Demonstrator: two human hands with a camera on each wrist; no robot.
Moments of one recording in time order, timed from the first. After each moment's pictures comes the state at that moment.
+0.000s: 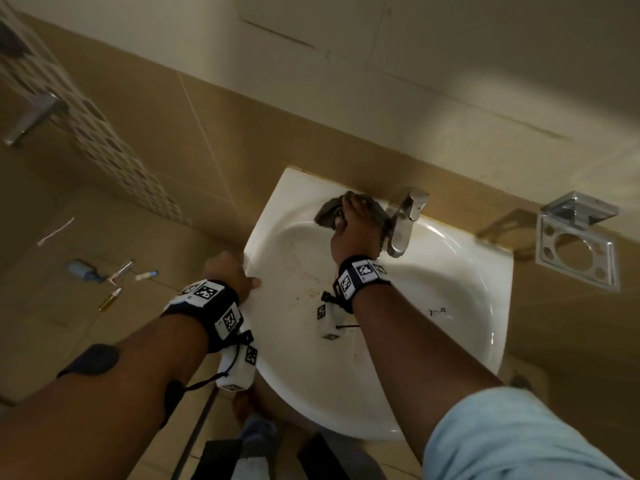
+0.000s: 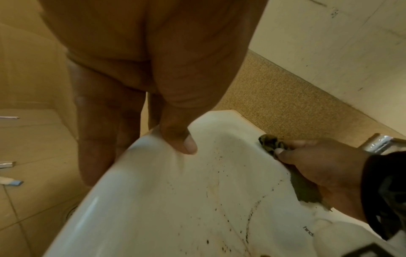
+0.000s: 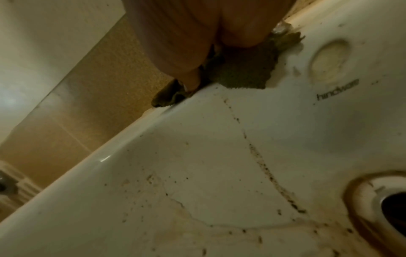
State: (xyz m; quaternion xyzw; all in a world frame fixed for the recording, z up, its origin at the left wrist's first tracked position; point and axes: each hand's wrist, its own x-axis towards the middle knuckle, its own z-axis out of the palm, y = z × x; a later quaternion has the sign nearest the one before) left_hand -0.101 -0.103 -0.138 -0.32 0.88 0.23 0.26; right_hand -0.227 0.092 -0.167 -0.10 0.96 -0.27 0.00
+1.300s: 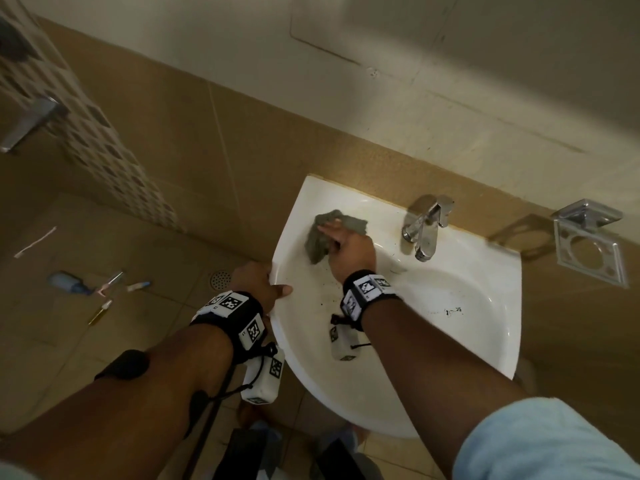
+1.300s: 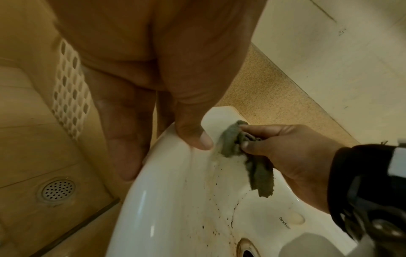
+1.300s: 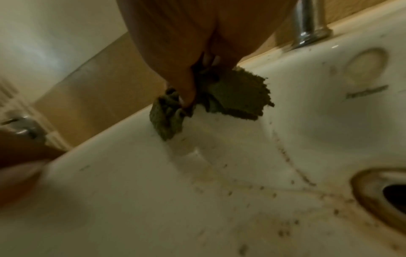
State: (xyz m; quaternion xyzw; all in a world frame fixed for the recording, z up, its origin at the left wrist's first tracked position) left_hand -0.088 -0.126 -0.148 -0.23 0.86 0.38 0.26; right_hand -0.181 0.046 -0.147 -0.16 0.94 -0.29 0.06
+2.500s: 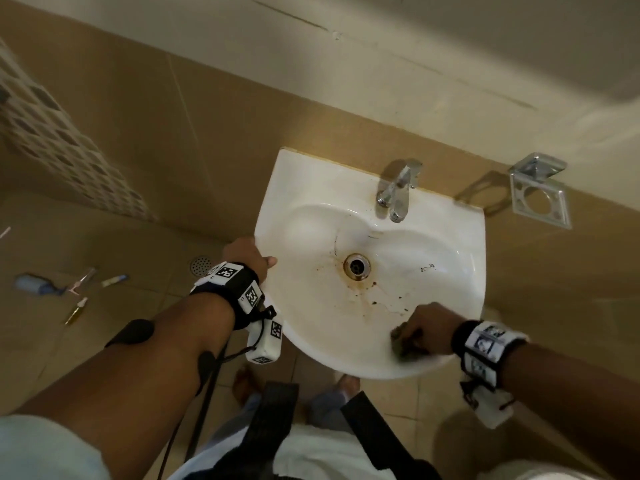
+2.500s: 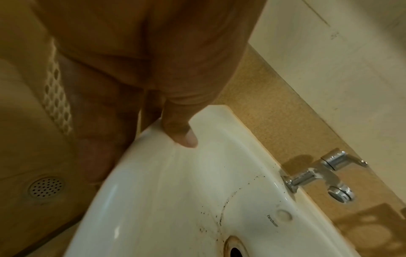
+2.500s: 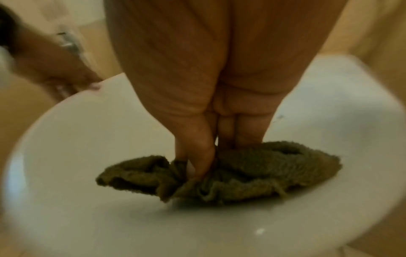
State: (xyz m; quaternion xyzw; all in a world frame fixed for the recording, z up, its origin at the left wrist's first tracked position) left_hand -0.095 -0.115 -0.155 -0.26 0.87 0.34 0.25; right_hand -0.070 0.236 -0.083 -0.18 0.85 0.09 0.48
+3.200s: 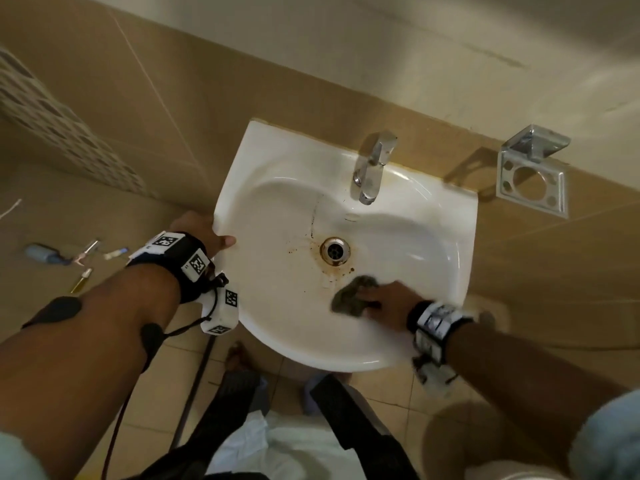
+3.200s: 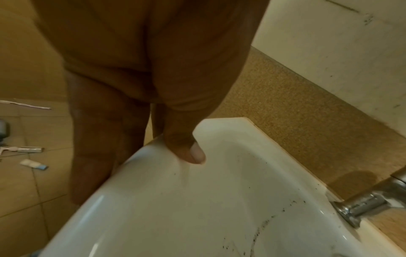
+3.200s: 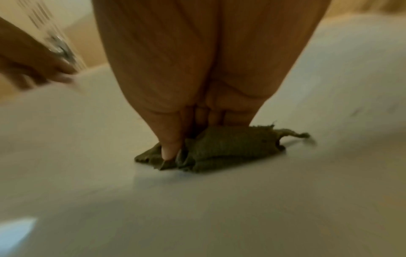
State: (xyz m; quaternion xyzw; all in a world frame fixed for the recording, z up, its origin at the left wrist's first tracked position) left_hand -0.102 -0.122 -0.171 -0.33 0.85 0.31 0.26; right_hand -0.098 0.260 -0.141 -0.18 0.87 -0.04 0.45
